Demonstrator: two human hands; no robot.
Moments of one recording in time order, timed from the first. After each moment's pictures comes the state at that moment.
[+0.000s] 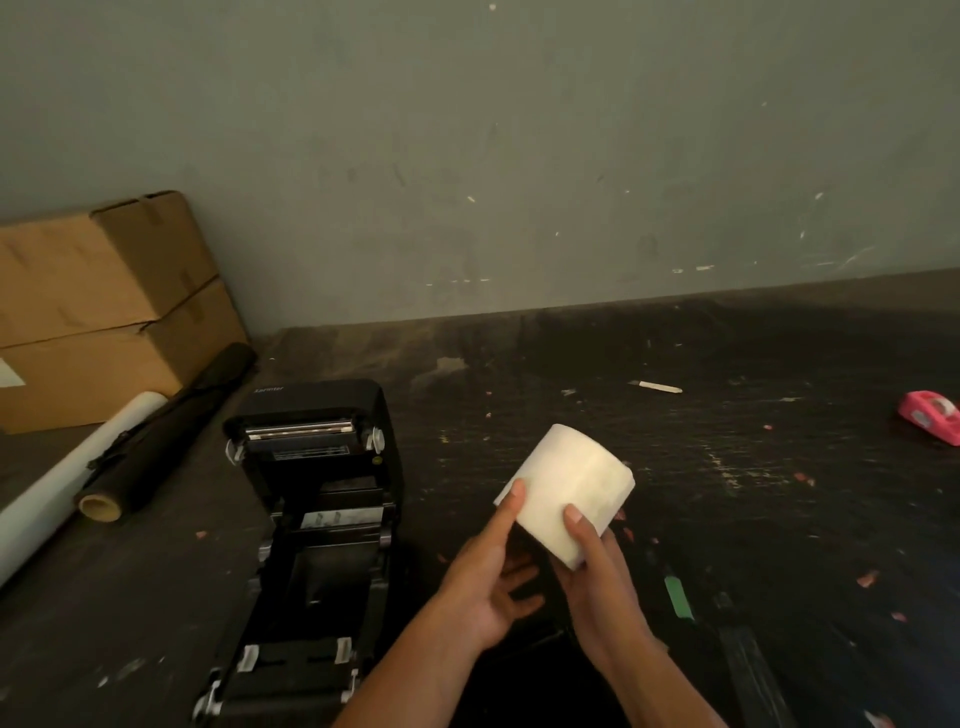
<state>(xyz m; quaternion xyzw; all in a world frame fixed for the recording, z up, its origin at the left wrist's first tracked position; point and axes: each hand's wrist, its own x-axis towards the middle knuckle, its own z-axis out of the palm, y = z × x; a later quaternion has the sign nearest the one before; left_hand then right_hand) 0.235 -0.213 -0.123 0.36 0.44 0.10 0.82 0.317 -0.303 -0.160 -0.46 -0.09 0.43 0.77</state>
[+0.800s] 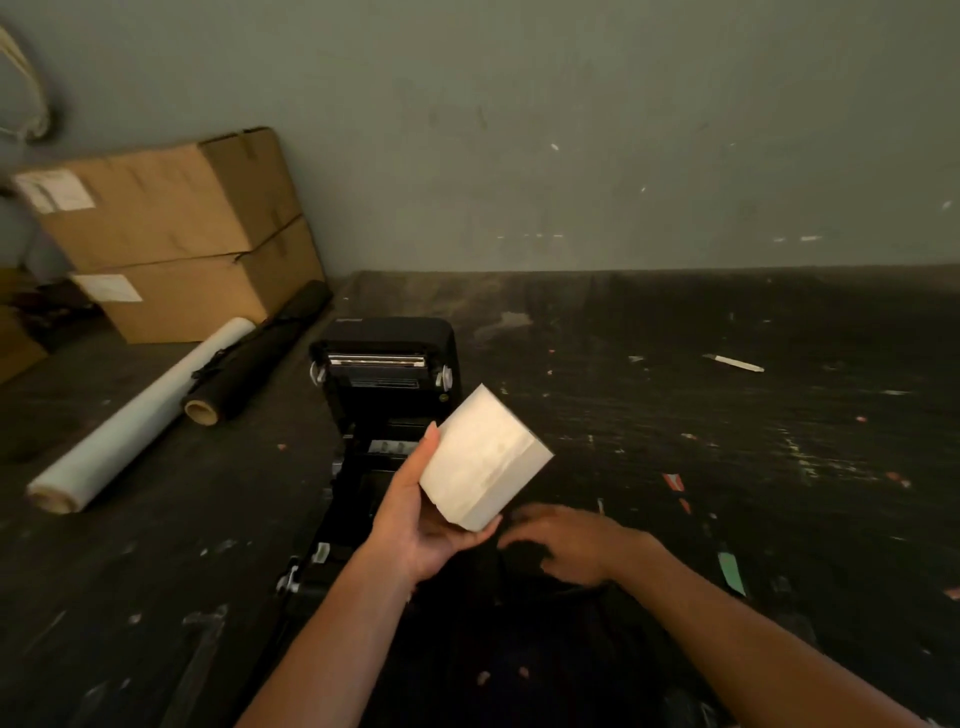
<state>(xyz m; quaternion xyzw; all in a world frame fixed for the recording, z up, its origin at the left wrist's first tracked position) 0.142 -0.176 -0.116 0.21 0.39 0.28 0.85 0.321 -0.247 -0.177 -0.62 -0.75 0.24 0.01</state>
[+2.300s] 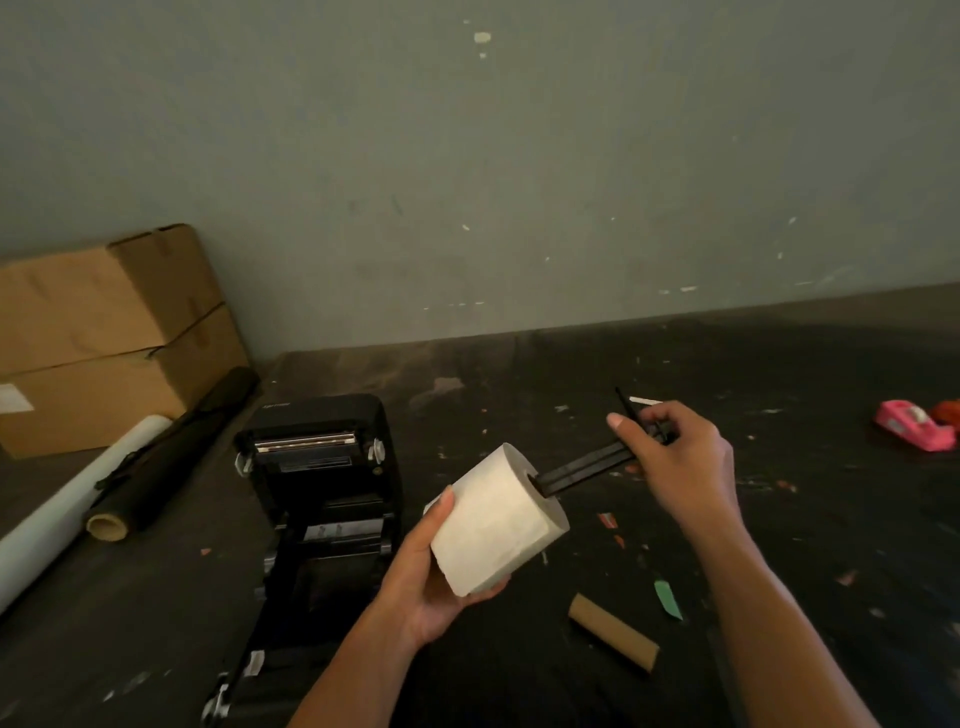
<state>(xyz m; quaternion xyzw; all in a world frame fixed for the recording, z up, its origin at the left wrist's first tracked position) 0.183 -0.204 -0.107 0.29 0.31 0.17 0.89 0.374 -0.343 -0.048 -0.77 -0.25 0.05 0.59</state>
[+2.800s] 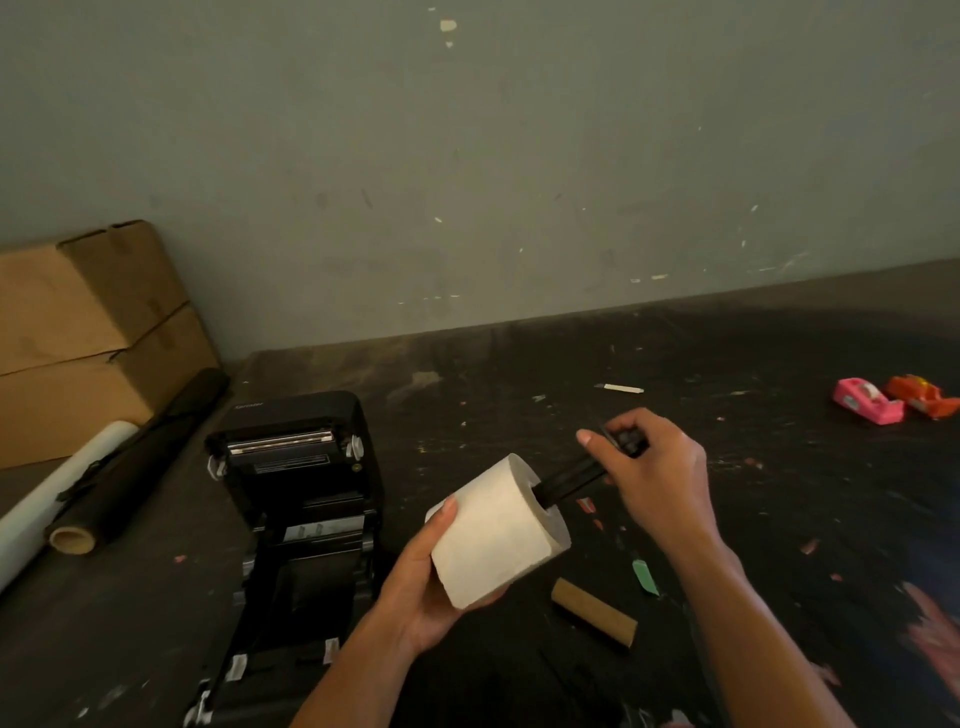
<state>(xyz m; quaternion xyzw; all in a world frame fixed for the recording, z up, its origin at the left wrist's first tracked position) 0.187 -0.215 -0.115 0.32 0.29 0.13 0.89 0.361 -0.356 -0.063 -0.79 -0.30 0.01 0.53</state>
